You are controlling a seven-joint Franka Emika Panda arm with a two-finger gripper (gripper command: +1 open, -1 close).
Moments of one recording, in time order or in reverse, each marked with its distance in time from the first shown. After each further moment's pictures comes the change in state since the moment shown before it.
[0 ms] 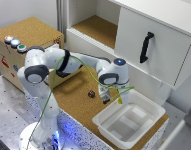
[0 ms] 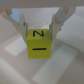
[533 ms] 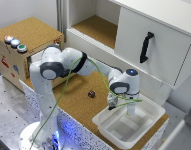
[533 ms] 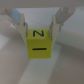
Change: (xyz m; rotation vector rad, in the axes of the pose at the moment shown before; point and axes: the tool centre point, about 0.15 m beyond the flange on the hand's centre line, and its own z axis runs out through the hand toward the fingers) arm 0.020 0.042 0.049 -0.089 -0.054 0.290
